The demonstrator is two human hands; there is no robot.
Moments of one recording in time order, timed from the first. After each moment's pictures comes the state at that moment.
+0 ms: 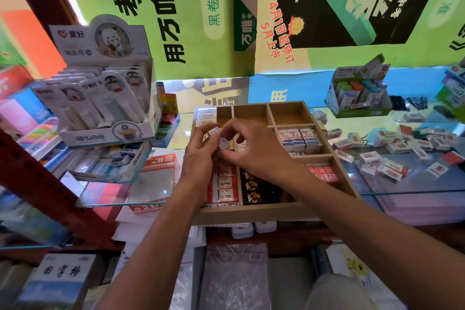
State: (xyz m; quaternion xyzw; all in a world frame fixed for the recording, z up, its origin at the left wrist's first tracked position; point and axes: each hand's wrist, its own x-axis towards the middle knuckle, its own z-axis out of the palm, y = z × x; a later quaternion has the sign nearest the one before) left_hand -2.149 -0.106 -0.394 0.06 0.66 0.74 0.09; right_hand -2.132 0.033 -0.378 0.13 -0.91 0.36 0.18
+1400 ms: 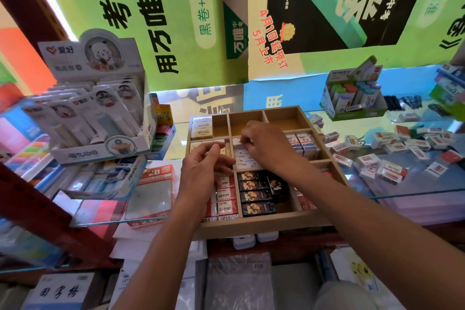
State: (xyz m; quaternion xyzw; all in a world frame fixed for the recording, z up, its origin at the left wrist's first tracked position) left_hand -2.150 -0.099 -0.392 0.04 0.72 0.69 0.09; right_hand -2.177 0.072 -0.399 0.05 -0.97 0.15 0.16
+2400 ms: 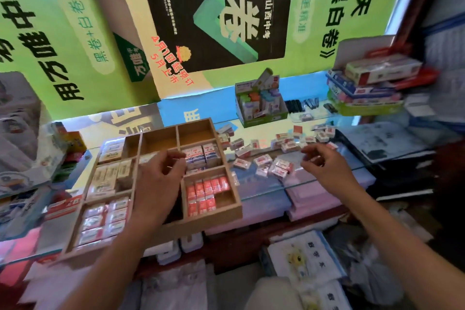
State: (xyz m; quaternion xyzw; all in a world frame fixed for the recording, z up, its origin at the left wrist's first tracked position) left_hand -2.090 0.016 -0.373 0.14 0.84 0.52 -0.04; right_hand -1.978 0.331 -0.434 -0.24 -0.83 0.46 0.20
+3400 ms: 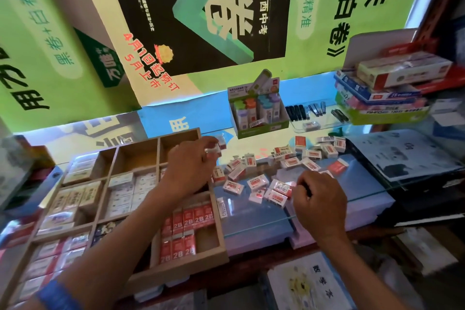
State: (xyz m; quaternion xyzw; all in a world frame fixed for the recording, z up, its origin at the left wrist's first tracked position) left_hand -2.184 0.126 -0.405 0.33 0.91 0.26 -0.08; right_hand -2.010 0.318 -0.480 -0.21 -0.88 0.20 0.37
